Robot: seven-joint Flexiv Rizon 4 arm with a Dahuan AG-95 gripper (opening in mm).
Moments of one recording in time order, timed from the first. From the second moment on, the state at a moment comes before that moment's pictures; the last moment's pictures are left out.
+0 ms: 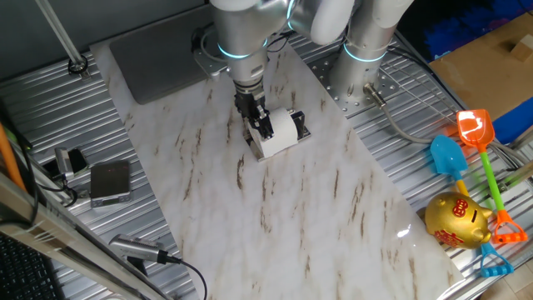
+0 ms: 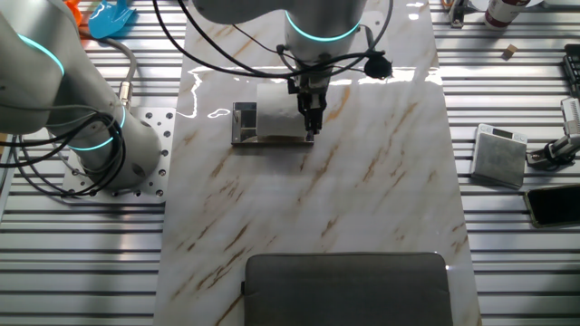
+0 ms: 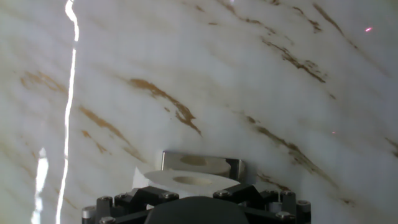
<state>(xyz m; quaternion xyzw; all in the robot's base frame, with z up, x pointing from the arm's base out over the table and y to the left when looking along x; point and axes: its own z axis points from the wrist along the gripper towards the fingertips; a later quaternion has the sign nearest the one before) 0.394 0.069 0.088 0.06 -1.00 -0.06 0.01</state>
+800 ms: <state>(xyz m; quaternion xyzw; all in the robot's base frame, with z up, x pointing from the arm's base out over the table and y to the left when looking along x) 0.391 0.072 0.079 0.06 -1.00 -0.05 0.00</state>
